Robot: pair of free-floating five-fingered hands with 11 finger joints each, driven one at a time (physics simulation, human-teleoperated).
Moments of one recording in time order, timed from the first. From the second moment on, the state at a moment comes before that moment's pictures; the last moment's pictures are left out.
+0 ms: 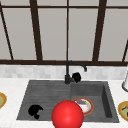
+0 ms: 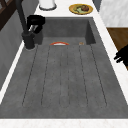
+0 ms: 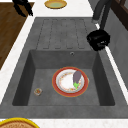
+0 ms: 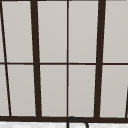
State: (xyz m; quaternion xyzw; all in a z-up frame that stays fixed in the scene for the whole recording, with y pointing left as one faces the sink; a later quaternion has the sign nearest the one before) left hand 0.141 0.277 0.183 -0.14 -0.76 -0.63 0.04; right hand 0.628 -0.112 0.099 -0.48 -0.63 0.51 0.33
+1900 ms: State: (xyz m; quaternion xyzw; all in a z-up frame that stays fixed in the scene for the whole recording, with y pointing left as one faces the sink) left hand 0.141 0.277 0.183 -0.14 -0.76 -0.63 0.04; right hand 0.626 -0.112 0.091 -0.49 -0.65 0.48 0.33
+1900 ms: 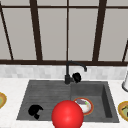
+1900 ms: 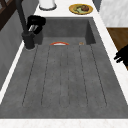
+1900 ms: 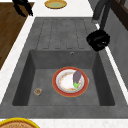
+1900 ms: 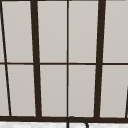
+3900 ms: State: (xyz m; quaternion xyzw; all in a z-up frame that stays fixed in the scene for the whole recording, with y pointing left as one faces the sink) left hand 0.141 0.277 0.183 -0.14 -0.76 -0.63 0.04; right hand 0.623 -0.113 0.091 -0.50 -0.65 0.47 0.32
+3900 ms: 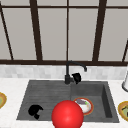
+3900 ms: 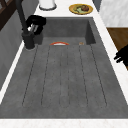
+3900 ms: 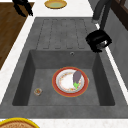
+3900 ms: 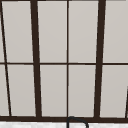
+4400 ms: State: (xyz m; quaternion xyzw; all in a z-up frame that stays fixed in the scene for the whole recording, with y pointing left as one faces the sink) left hand 0.141 0.277 0.183 -0.14 -0.76 -0.63 0.04; right hand 0.599 -0.144 0.123 -0.50 -0.65 0.48 0.32
